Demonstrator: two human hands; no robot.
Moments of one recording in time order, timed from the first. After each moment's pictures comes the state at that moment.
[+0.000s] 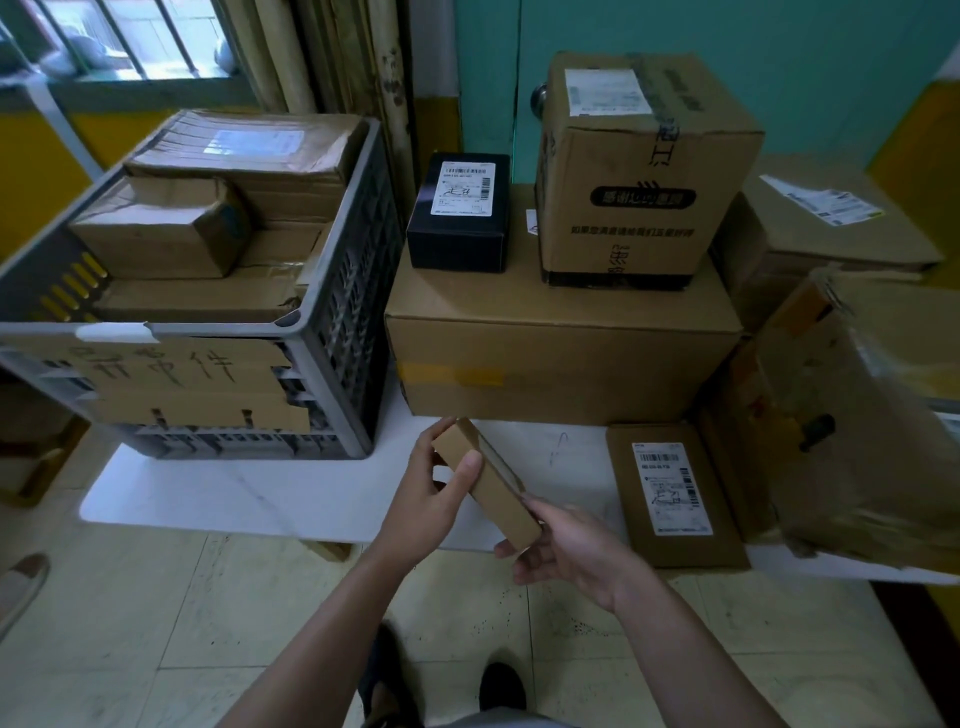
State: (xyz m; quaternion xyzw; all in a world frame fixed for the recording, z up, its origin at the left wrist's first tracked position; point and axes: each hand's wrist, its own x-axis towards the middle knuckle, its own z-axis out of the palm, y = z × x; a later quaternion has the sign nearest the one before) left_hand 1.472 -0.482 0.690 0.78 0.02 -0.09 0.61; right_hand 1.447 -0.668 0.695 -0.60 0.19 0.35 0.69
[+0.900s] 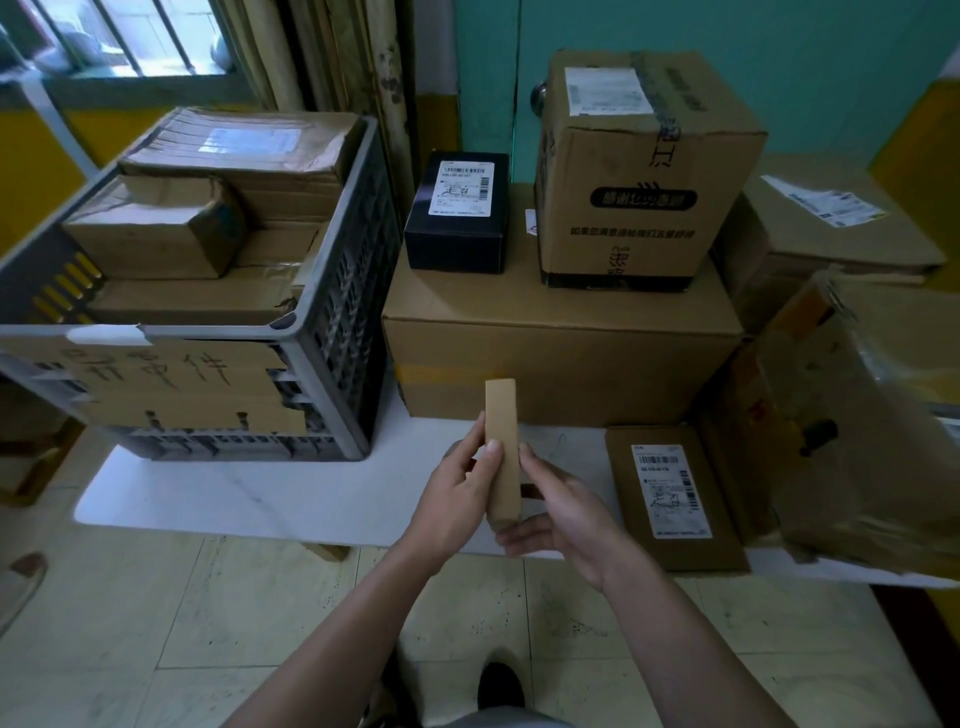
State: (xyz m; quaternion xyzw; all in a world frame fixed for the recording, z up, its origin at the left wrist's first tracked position) left_hand 1.482 -0.510 0.694 0.76 0.01 -0.15 0.63; right_hand 1.463 -0.658 0.717 -0.62 0.16 0.27 0.72
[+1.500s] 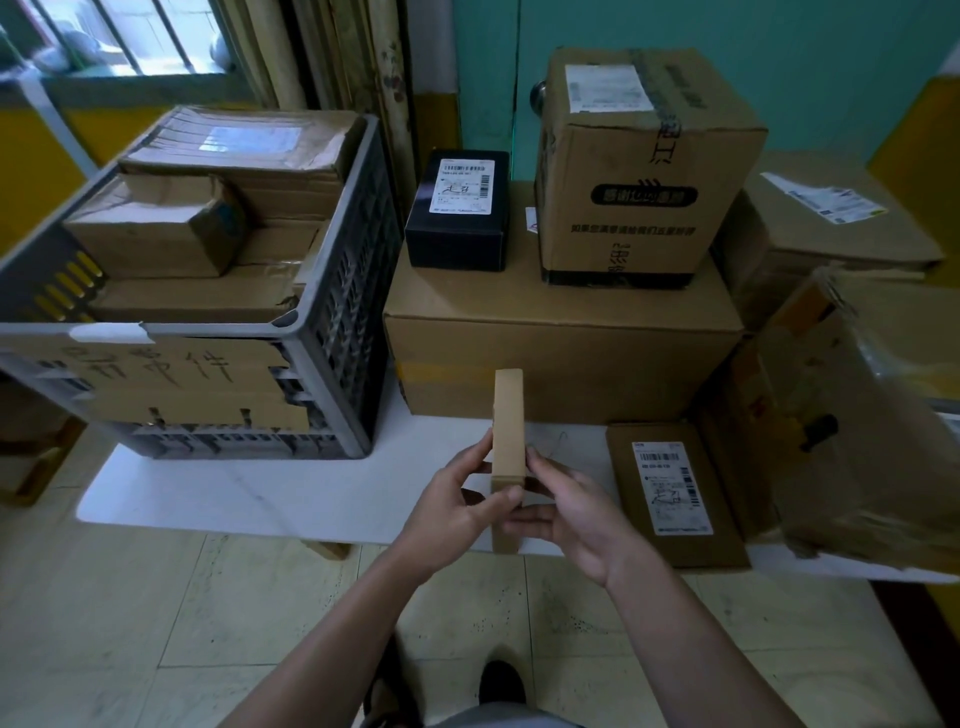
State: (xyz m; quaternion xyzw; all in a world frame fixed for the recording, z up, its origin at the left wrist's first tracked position) left_hand 1.469 -0.497 0.697 0.76 -0.05 -0.18 0.62; right_hand 1.462 -0.661 0.715 -0.55 0.18 0.26 0.78
